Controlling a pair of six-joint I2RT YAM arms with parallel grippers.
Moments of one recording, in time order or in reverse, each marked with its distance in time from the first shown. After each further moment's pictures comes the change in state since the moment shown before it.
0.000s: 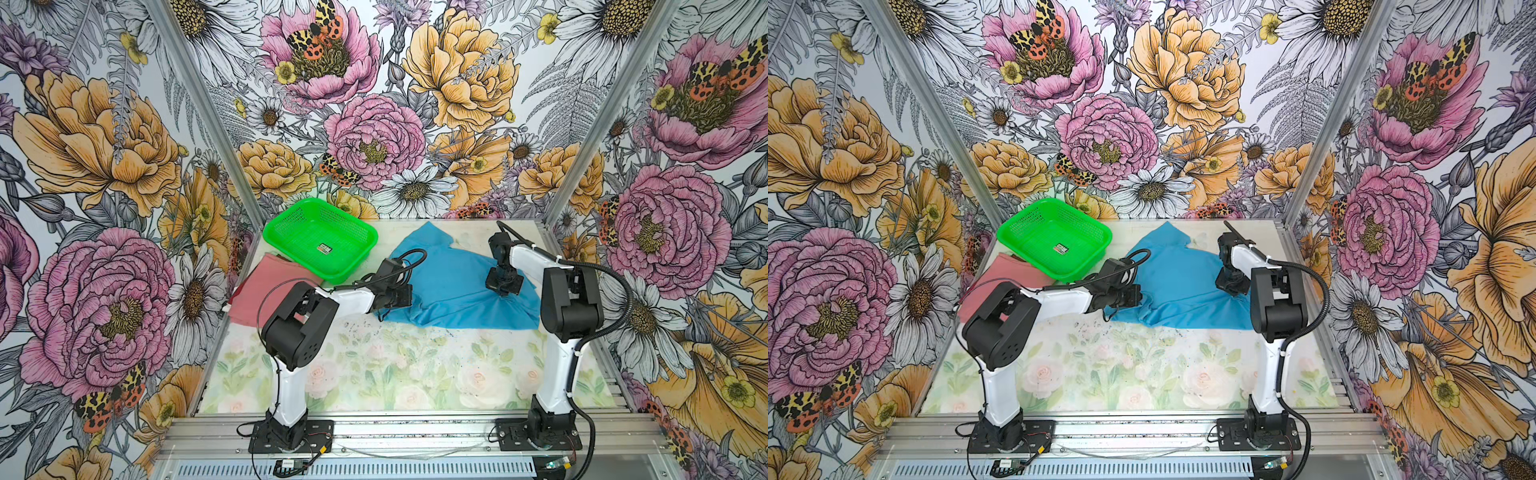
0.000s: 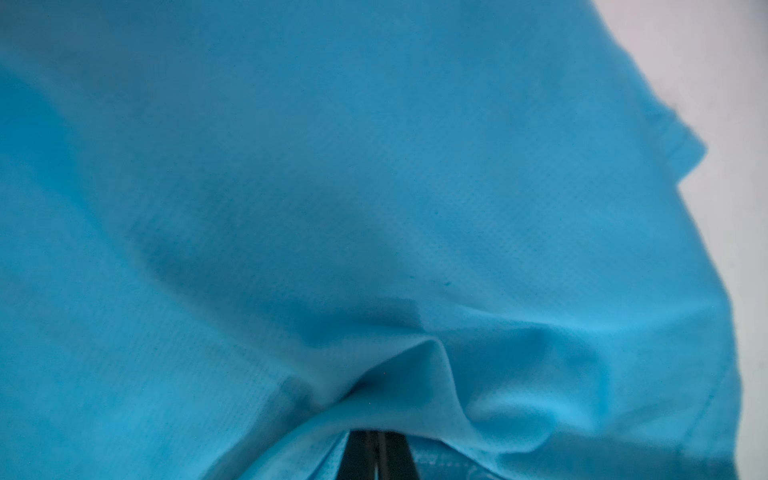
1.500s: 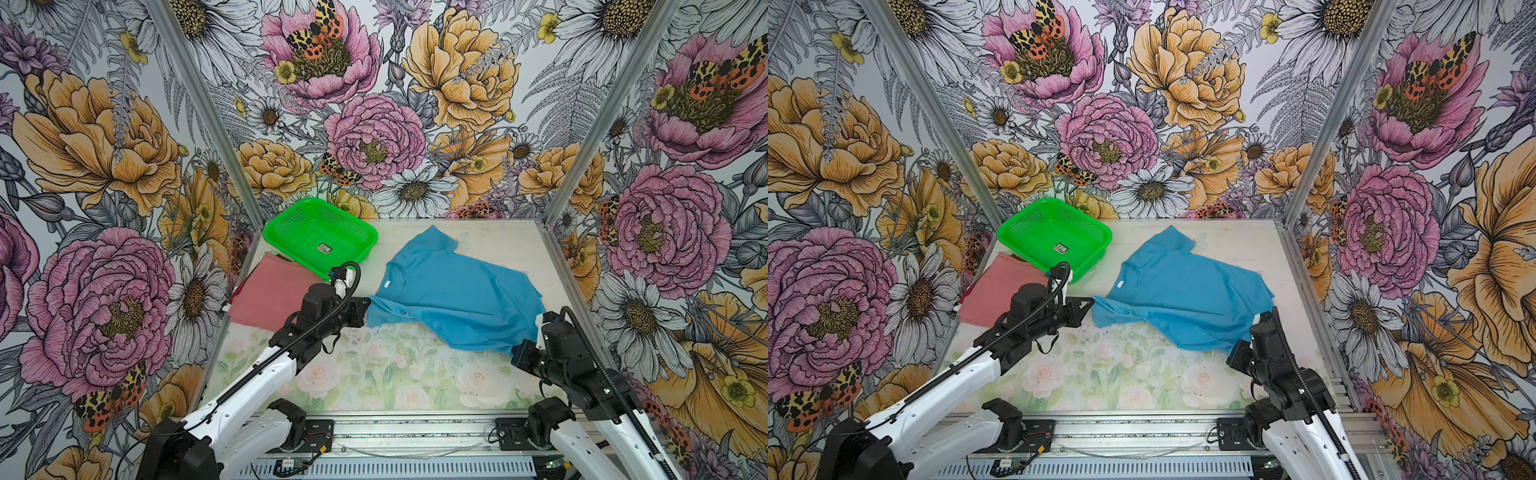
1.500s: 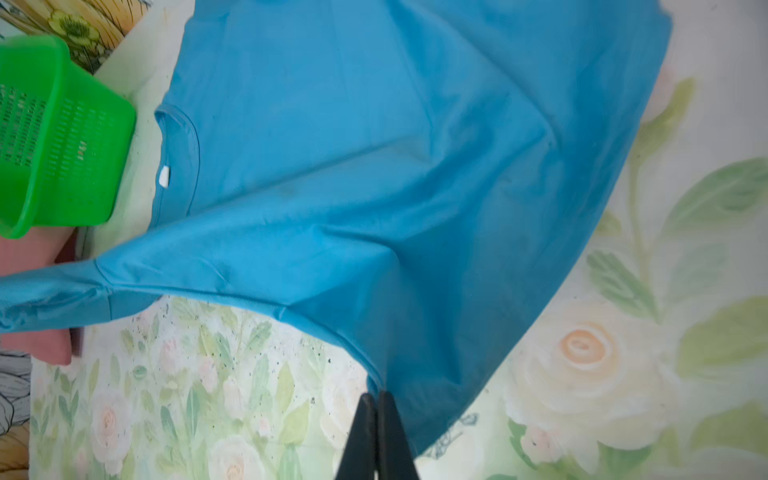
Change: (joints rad) left arm 0.164 -1.025 -0.614 -0.069 0.032 0.024; right arm 0.358 -1.675 -0.996 -0.125 -0.195 0.216
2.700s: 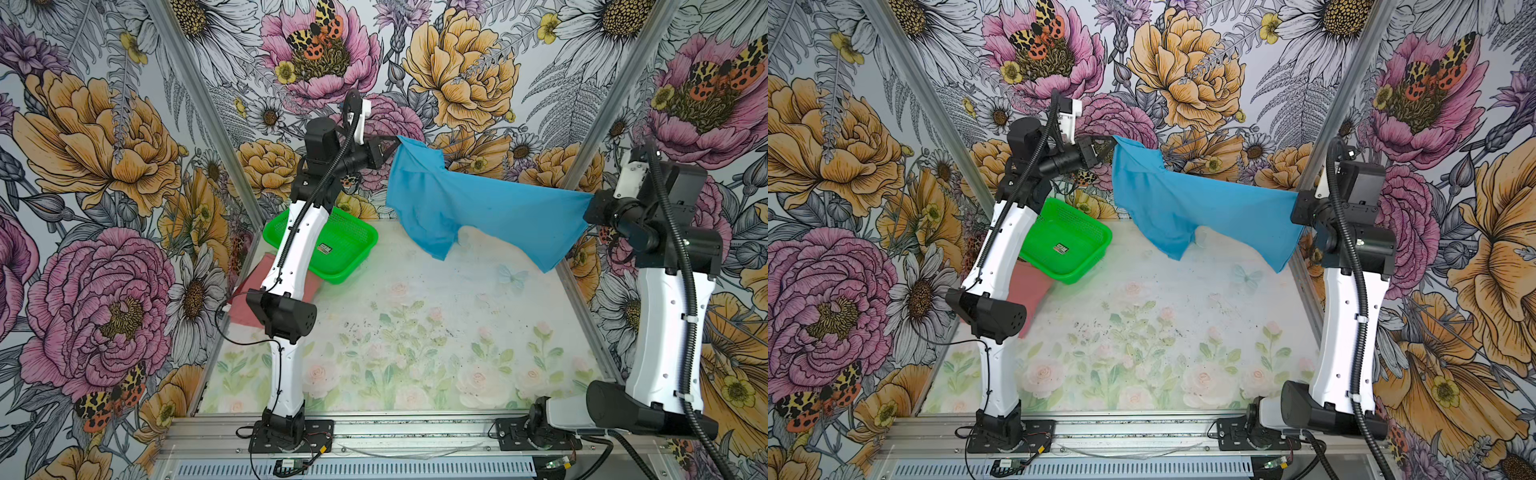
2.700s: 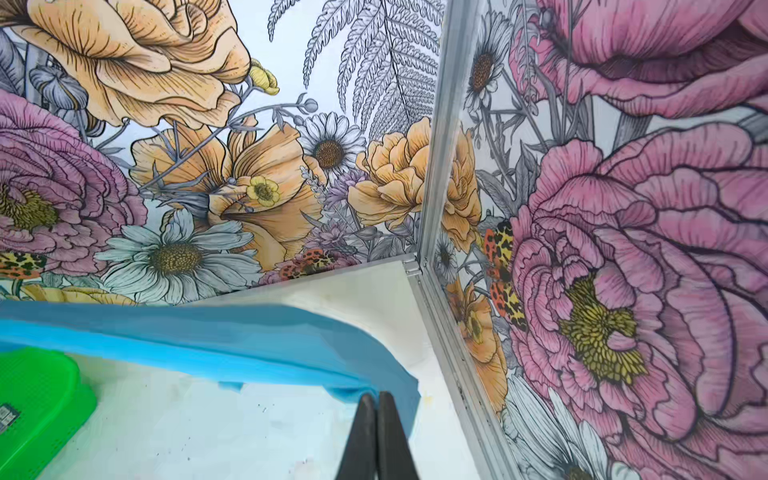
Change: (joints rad) left arm 0.145 1.085 1.931 -0.243 0.500 0.010; right arm -0.611 0.897 1.397 -0.007 0.013 -0.726
